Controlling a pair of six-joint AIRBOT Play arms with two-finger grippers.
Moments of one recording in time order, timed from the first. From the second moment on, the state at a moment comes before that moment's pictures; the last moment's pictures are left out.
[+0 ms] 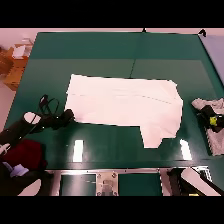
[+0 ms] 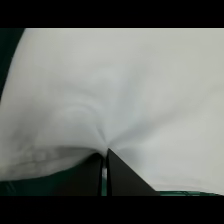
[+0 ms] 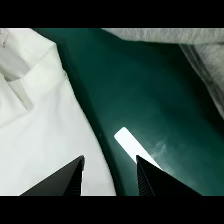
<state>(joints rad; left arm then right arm) -0.08 -1.07 0.46 0.75 -0.58 -1.53 -0.80 -1.05 0.65 -0.98 0.91 1.38</state>
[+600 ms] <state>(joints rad) -0.05 -1.06 0.46 0.78 -0.64 -1.48 -0.79 -1.05 0.41 -0.97 1.11 1.39</state>
